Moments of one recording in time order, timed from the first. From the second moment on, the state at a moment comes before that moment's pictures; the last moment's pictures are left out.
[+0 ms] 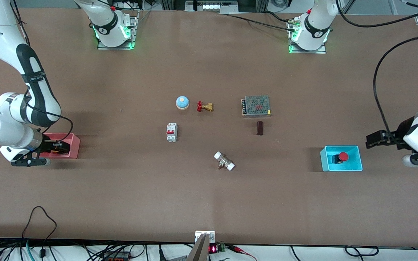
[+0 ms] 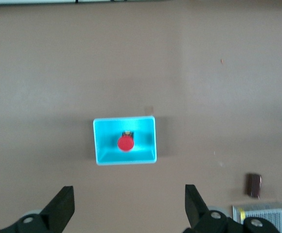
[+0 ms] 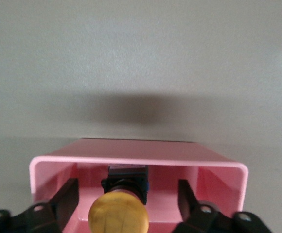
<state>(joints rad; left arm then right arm) 0.07 0.38 -0.08 -1.29 0.04 1.66 0.02 -0.19 0.60 0.01 -1.76 -0.09 2.37 -0.18</state>
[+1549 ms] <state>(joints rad) 0.07 0.05 -0.10 -1.68 0.04 1.71 0.02 0.01 0.03 0.02 -1.64 -0.08 1.62 0.00</state>
